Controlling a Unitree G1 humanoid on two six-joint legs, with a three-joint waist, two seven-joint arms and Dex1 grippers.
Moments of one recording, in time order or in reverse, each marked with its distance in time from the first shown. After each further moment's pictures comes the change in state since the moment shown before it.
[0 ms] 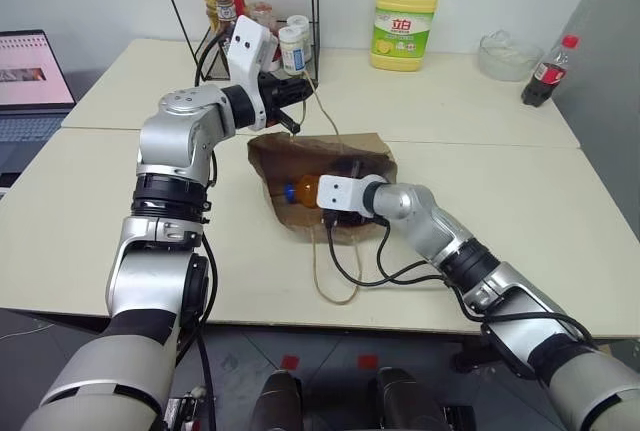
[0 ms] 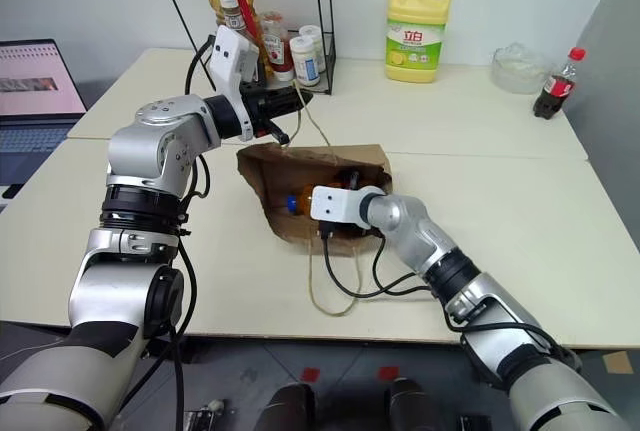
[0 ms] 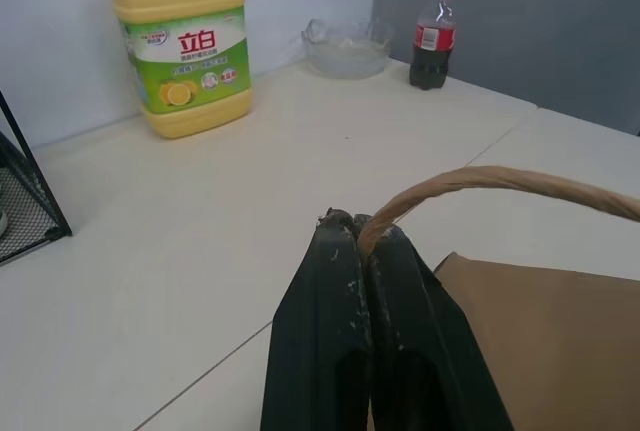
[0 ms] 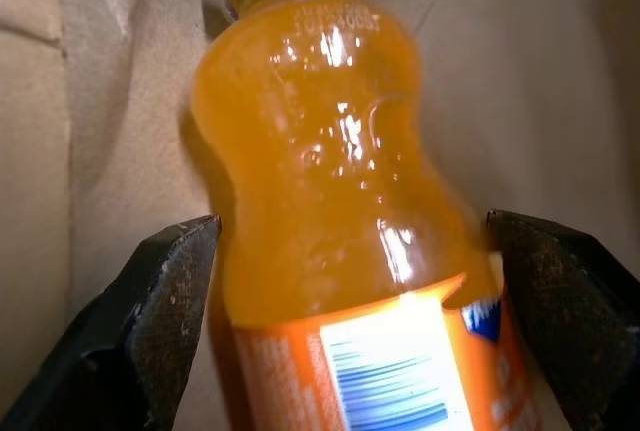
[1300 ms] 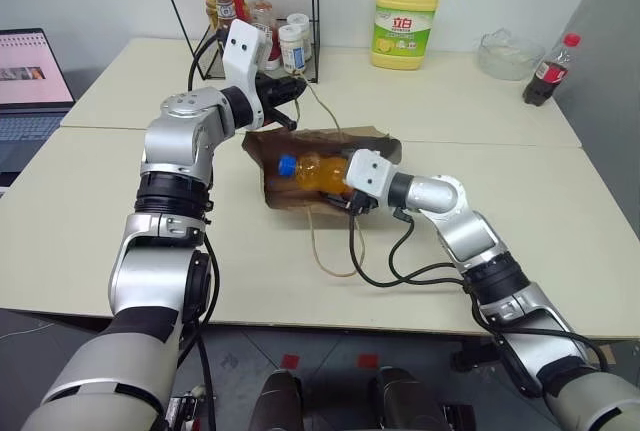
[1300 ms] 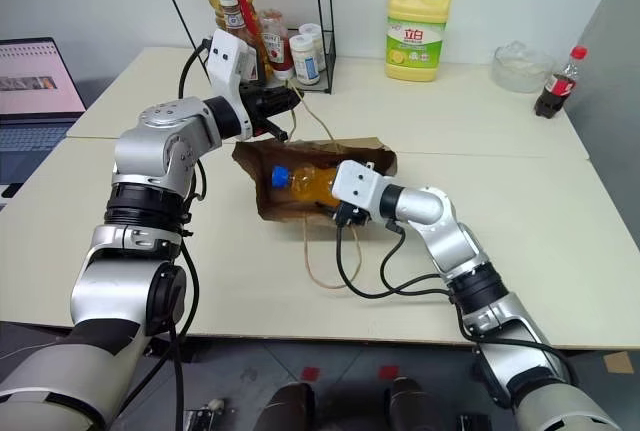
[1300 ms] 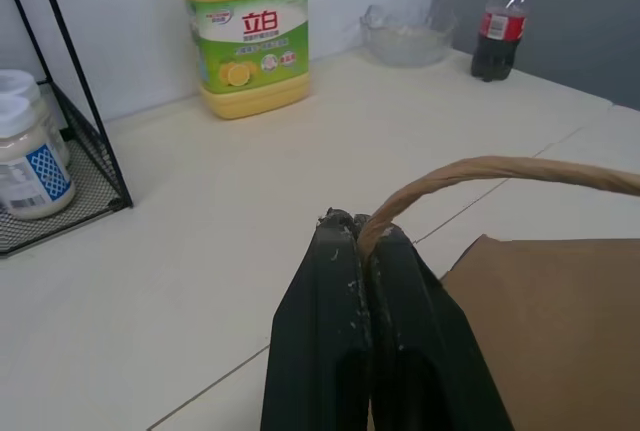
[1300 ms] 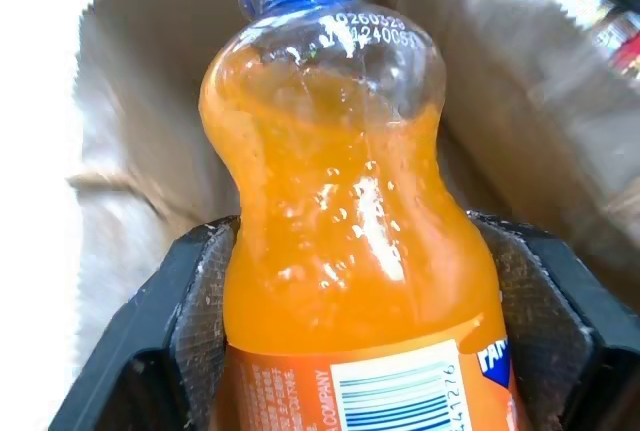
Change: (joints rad) left arm -0.033 -0.011 0.013 0.121 0.055 -0.078 0.083; right arm 0.226 -0.061 -0.327 -0.374 0.443 -0.090 0.252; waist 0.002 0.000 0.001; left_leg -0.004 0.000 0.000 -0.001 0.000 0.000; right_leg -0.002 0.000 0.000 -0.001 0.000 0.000
